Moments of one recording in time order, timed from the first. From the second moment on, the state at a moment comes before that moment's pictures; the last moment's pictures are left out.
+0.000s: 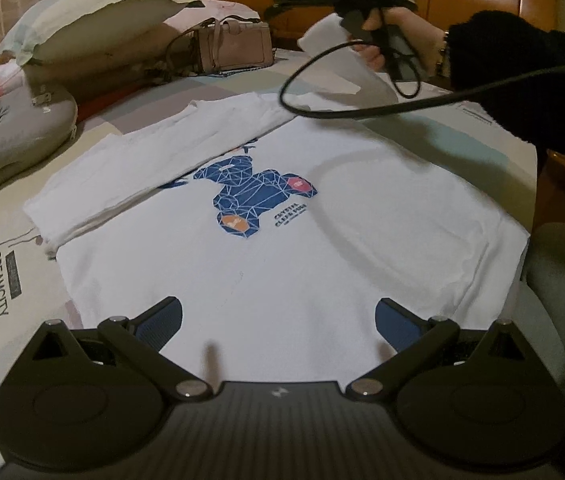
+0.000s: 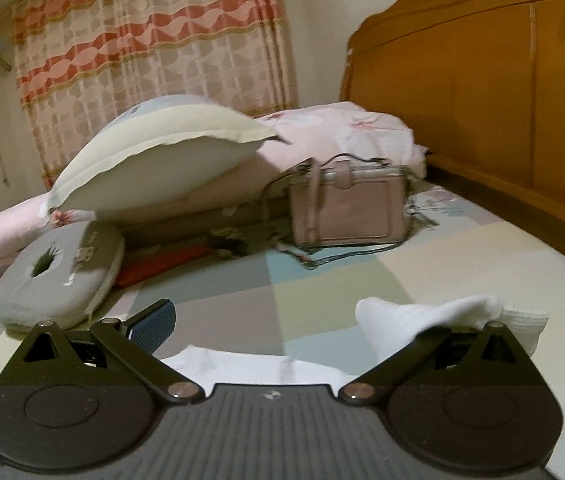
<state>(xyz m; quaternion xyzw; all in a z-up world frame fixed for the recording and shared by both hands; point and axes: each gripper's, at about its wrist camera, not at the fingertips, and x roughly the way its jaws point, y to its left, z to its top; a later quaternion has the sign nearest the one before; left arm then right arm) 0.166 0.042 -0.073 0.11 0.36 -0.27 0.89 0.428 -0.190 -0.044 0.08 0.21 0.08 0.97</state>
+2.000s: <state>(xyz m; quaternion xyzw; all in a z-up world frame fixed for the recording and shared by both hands) 0.135 0.067 -0.084 0.06 0.40 -0.23 0.88 0.418 0.079 -0.071 0.01 0.29 0.33 0.90</state>
